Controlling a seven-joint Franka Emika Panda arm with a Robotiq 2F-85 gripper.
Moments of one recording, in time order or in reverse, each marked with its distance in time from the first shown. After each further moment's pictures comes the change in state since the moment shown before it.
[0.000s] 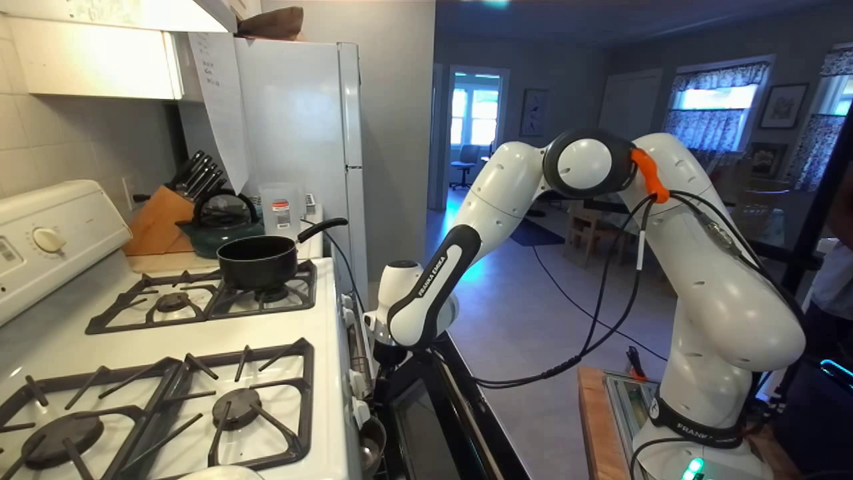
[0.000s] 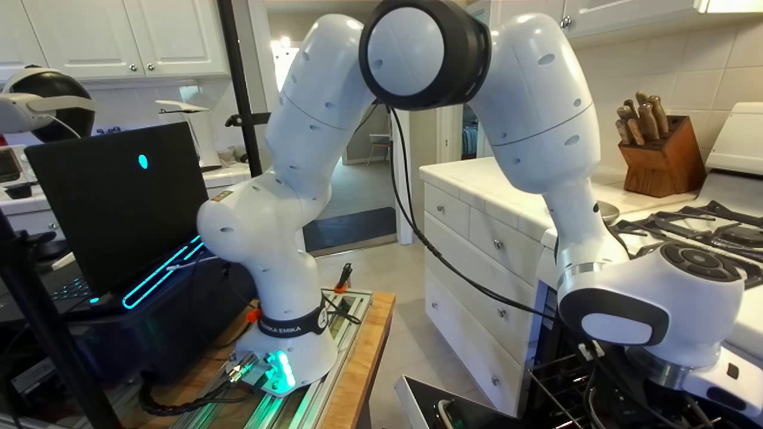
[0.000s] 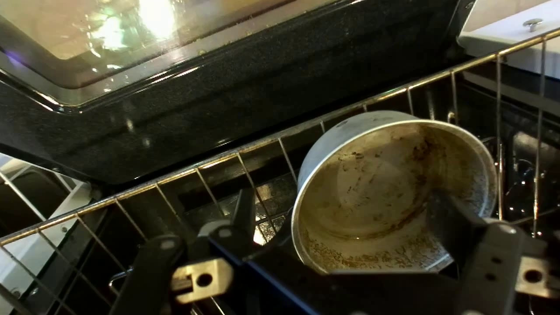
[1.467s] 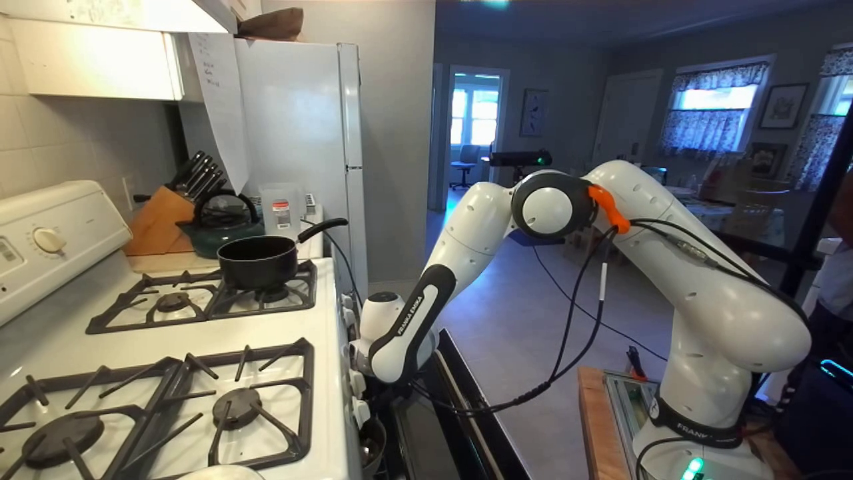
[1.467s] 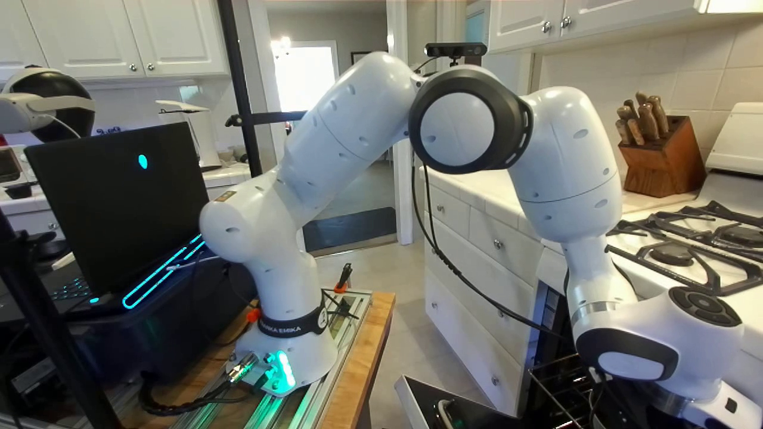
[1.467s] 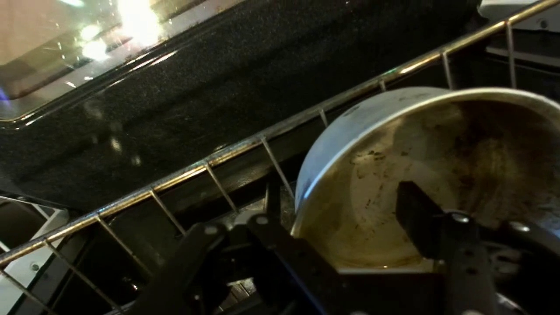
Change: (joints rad) arm 0.065 0.241 -0.027 0.220 -0.026 0.007 0.133
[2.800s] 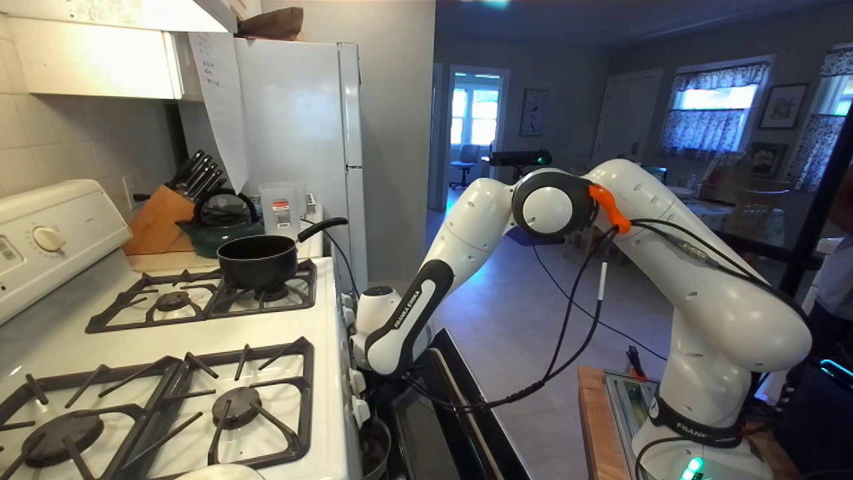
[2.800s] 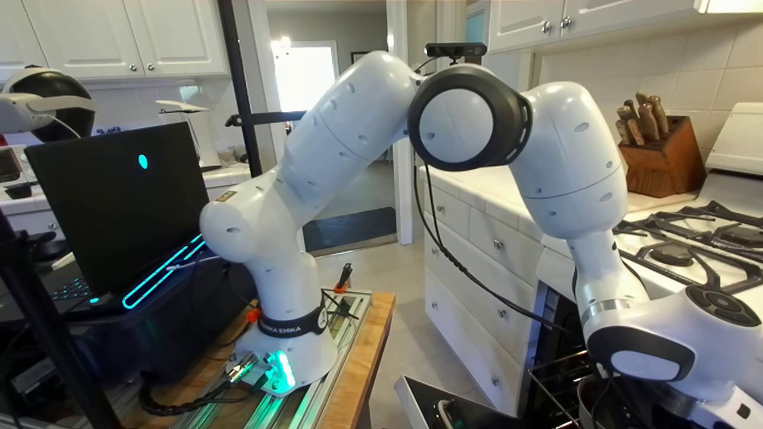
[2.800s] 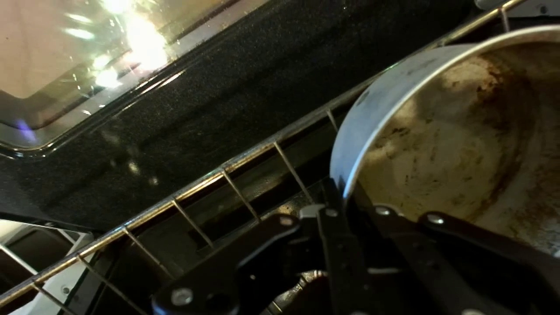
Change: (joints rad) arm 0.009 -0.008 -0.024 0.031 -0.006 -0.075 0.098
